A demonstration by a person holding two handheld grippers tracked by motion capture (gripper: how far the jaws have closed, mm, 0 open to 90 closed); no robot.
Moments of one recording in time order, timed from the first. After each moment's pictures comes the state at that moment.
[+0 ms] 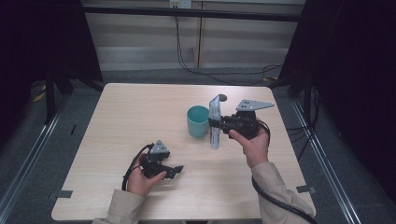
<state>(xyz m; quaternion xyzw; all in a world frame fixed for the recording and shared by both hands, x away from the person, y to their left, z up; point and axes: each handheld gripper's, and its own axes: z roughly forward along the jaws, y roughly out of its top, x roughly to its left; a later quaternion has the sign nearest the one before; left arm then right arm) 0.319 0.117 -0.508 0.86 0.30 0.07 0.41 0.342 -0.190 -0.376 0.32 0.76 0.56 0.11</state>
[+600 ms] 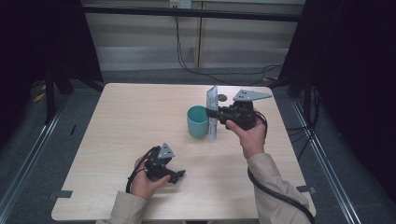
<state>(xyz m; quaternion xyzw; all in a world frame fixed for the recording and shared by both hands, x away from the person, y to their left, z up) 0.313 0.104 -0.510 0.88 0.27 0.10 0.38 0.358 -0.181 -0.358 0.32 0.75 0.56 0.13</state>
